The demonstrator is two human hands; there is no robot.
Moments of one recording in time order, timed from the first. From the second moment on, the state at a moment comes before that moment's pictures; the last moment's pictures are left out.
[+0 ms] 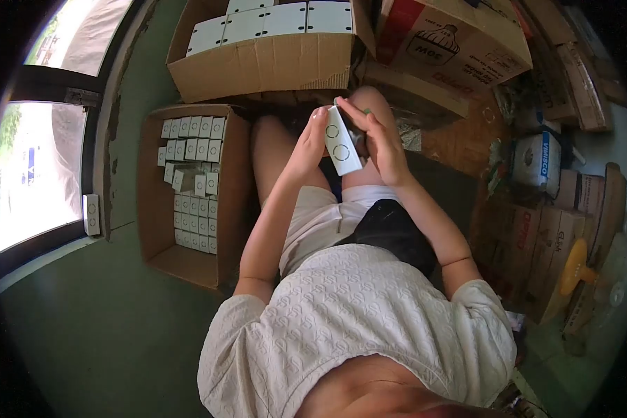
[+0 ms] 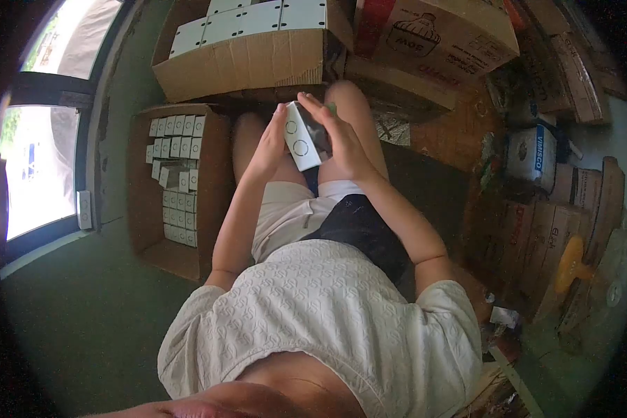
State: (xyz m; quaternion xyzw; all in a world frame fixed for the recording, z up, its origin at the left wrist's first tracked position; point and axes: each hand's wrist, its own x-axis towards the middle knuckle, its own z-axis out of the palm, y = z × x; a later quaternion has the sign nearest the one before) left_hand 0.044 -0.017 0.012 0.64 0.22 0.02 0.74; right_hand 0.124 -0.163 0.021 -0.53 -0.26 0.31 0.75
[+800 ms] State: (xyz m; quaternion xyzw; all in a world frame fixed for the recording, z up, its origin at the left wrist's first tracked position) left_hand 0.066 -0.009 0.026 0.68 0.05 0.21 0.70; right_hand 0.143 -0.158 0.015 -0.72 -0.21 0.37 0.54
